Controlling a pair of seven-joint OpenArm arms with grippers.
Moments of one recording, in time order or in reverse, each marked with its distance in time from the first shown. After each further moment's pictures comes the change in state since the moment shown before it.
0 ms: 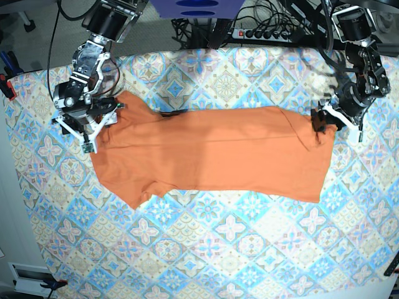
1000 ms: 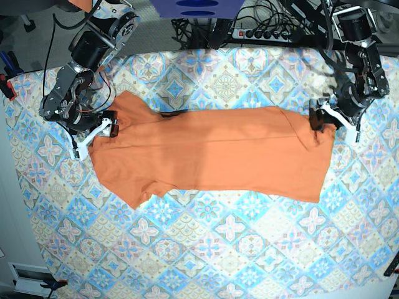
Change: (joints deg) left arm 0.0 -0.5 3.0 0.0 0.1 0.0 0.0; right arm 10.6 4.9 11.8 -24.0 17.9 4.9 -2.6
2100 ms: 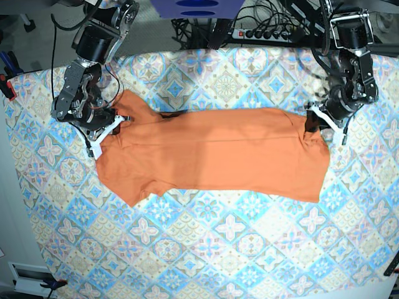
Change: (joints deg) left arm -1.6 -1.0 7.5 -8.3 4.3 0.0 -7.9; right arm -5.2 1.1 -10.6 1.5 2.5 -5.0 2.0
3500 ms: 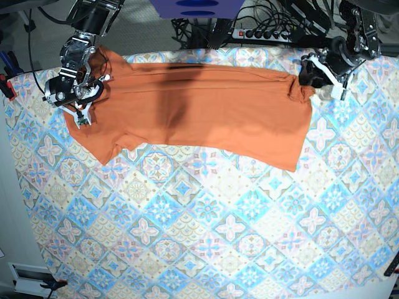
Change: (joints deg) left arm 19.7 0.8 -4.9 17.5 -5.2 -1.2 4.7; right arm -9.6 1.6 -4.3 17.6 -19.1 0.4 -16.5
